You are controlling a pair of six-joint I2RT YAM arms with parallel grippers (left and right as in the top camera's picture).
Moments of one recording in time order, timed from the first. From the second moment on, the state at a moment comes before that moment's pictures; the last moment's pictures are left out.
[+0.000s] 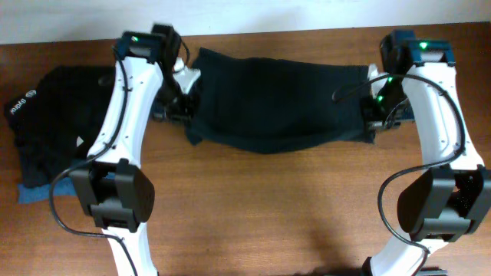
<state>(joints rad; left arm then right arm) -0.19 2.13 2.08 -1.61 0.19 0.13 -0.08 1.91 1.79 -1.54 0.04 -0.08</state>
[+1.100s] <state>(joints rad) -0.19 1.97 1.97 -1.69 0.15 0.16 -0.13 1.91 1.60 -1.52 0.08 -0.08</state>
